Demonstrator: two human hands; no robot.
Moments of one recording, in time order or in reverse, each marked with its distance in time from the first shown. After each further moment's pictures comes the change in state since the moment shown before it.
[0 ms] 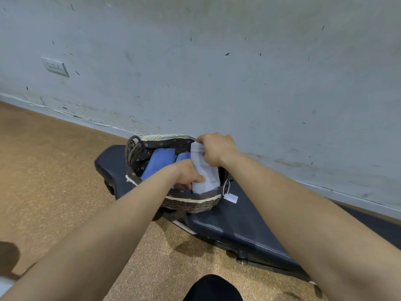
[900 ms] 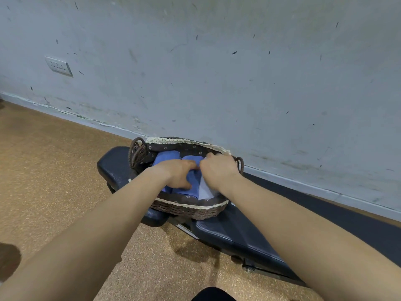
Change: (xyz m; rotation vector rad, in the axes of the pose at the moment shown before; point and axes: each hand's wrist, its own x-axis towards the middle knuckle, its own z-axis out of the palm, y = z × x) left_hand 0.018 -0.030 -0.036 0.734 0.053 0.288; right_hand -0.019 -0.021 0.038 -0.406 0.004 -0.117
